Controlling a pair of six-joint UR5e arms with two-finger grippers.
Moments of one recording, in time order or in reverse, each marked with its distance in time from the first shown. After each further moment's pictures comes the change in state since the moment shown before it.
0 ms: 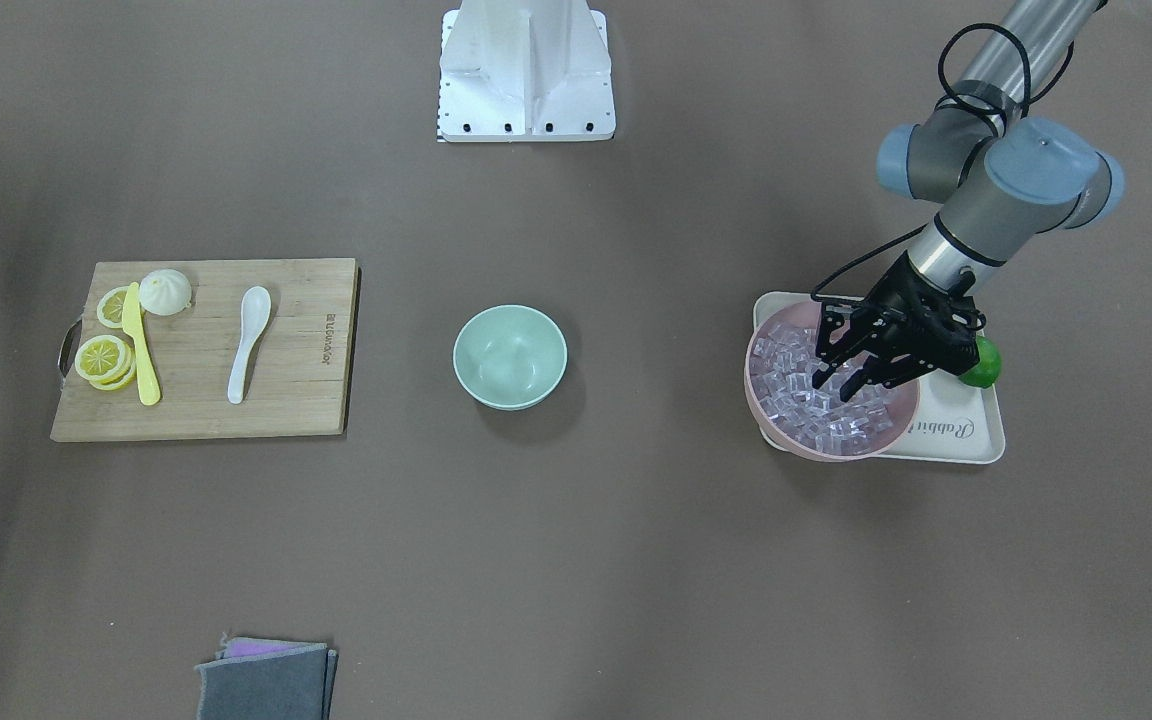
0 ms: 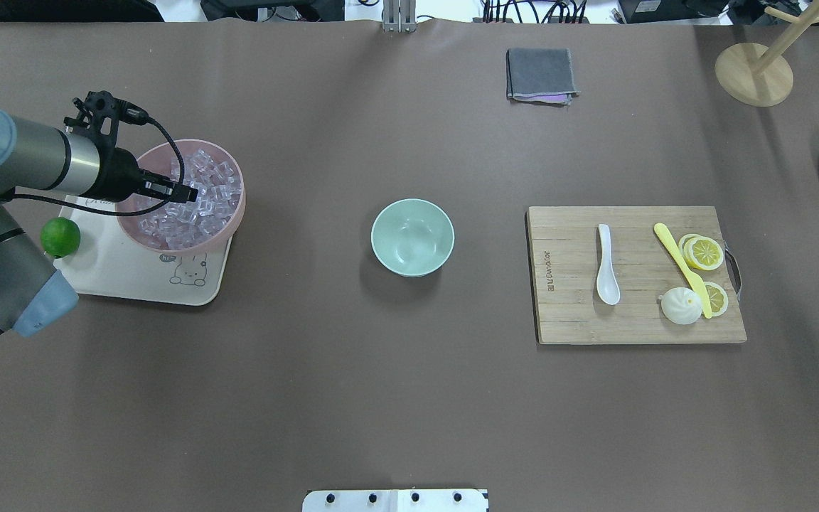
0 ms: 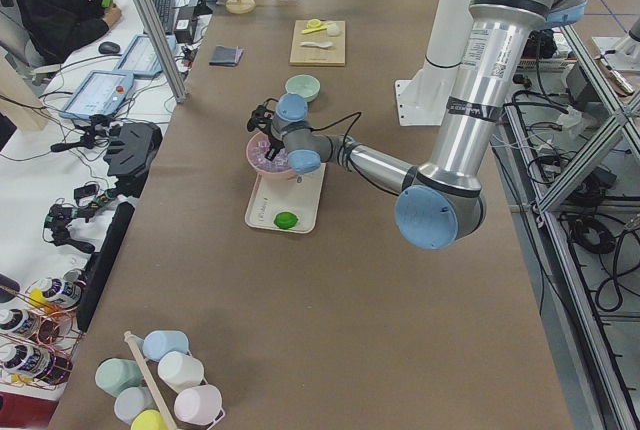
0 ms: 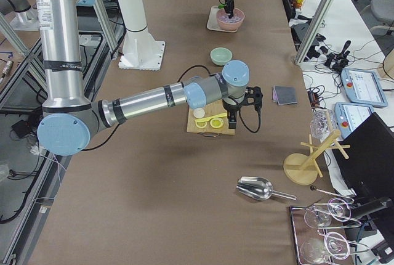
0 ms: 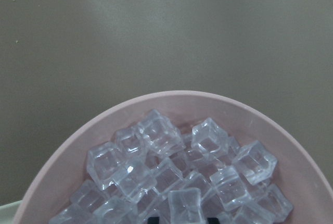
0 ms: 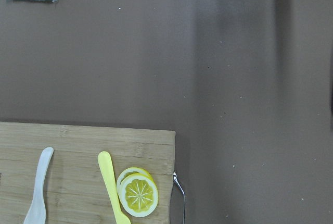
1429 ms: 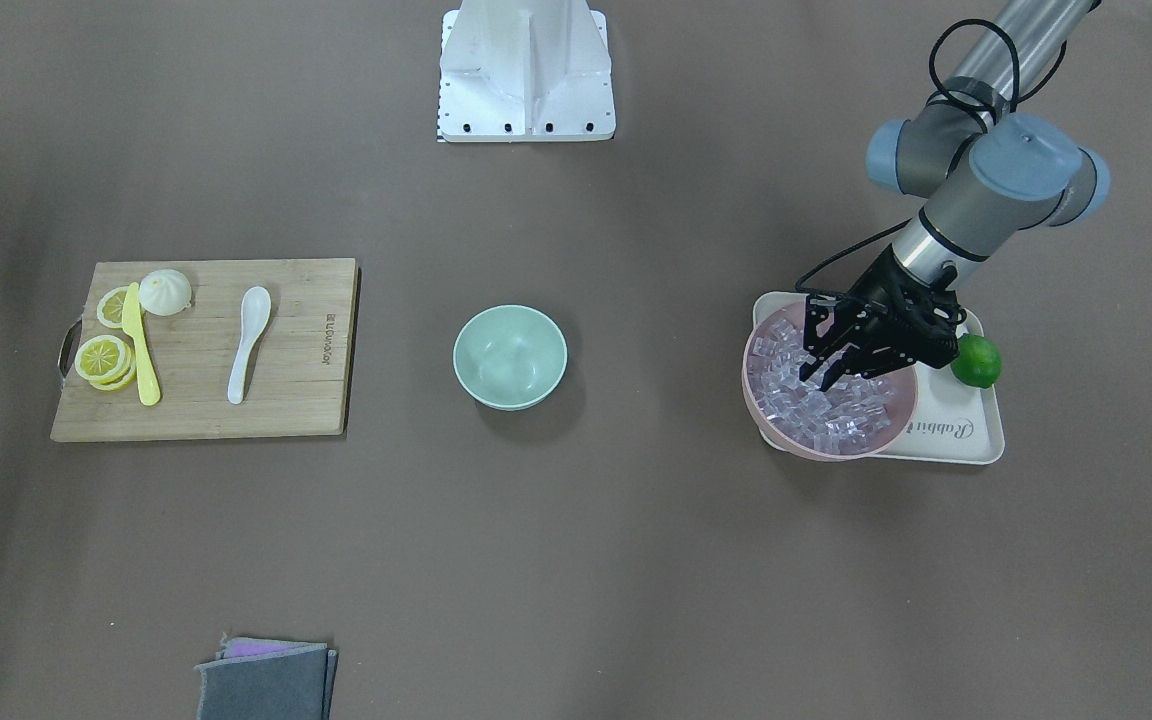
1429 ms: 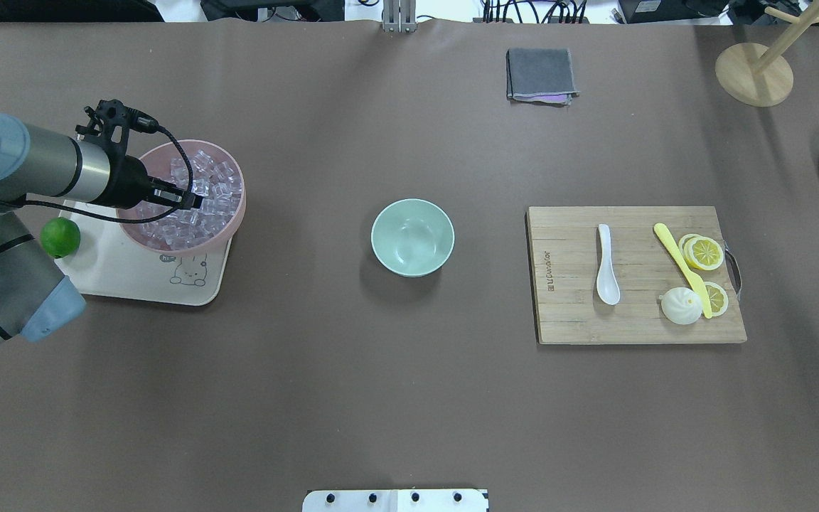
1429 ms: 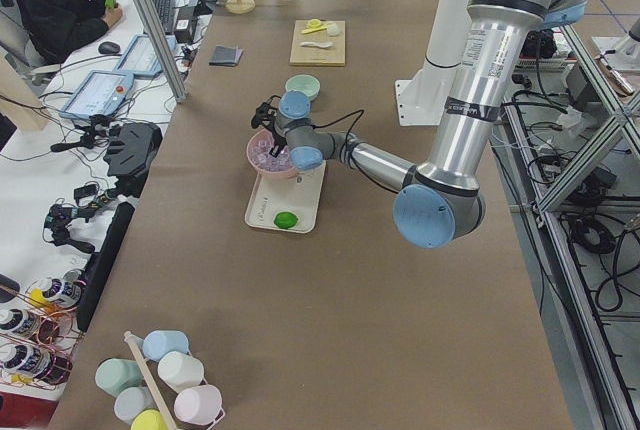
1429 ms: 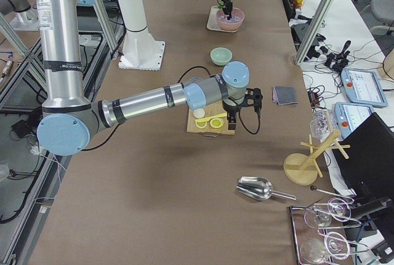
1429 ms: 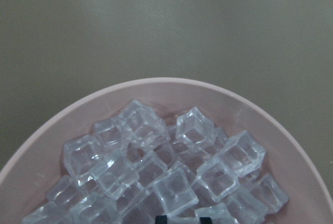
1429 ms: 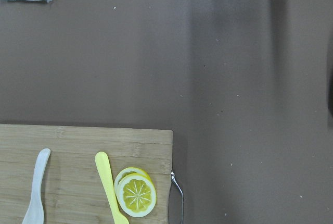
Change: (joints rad) left arm 0.012 -0.001 -0.027 0.012 -0.027 -0.010; right arm 0.000 -0.002 -0.003 0.000 -0.001 0.011
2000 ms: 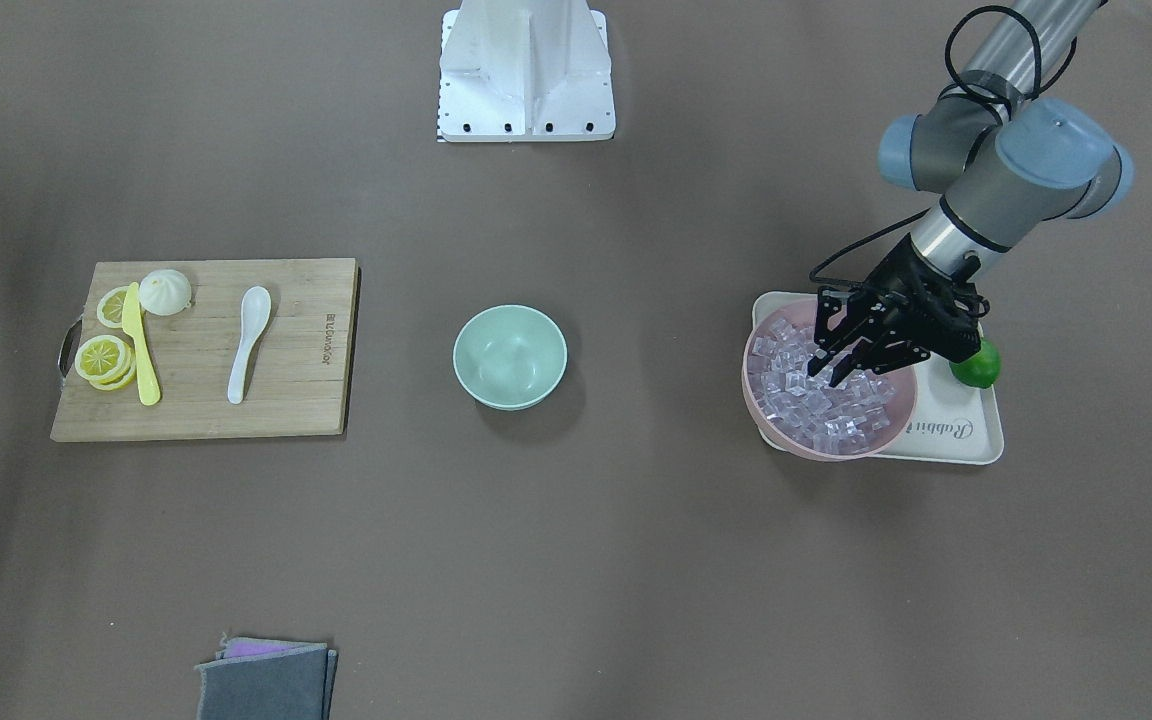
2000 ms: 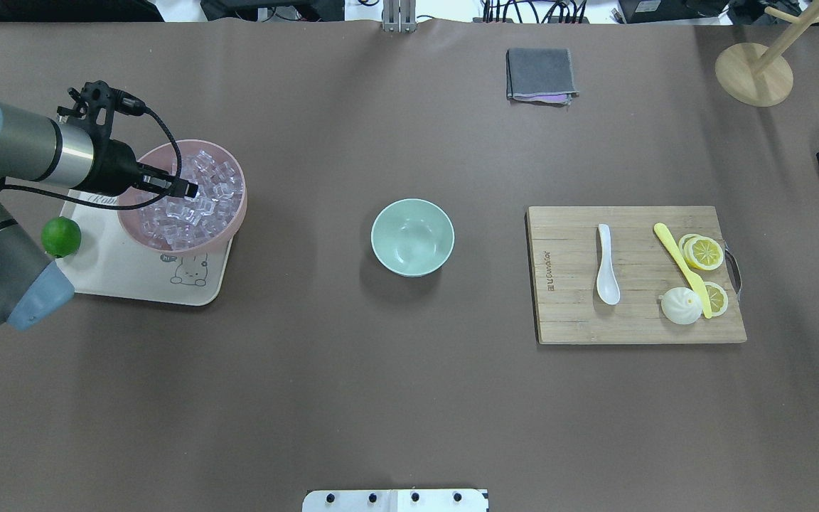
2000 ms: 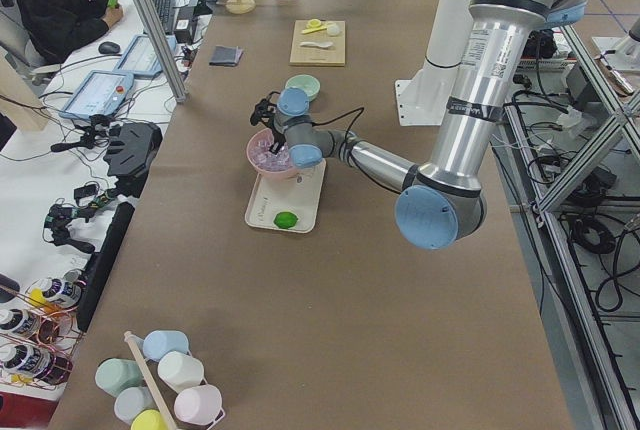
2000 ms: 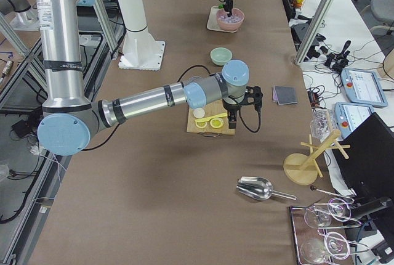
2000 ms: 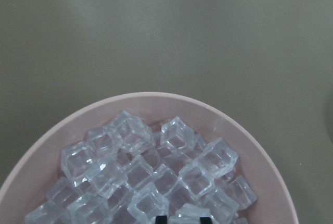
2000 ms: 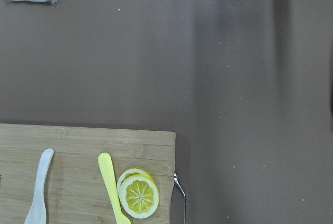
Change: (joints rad) left arm -0.047 -0.005 -0.016 0.003 -0.032 -0.002; right arm -0.024 0.003 0.009 0.048 -0.013 0.016
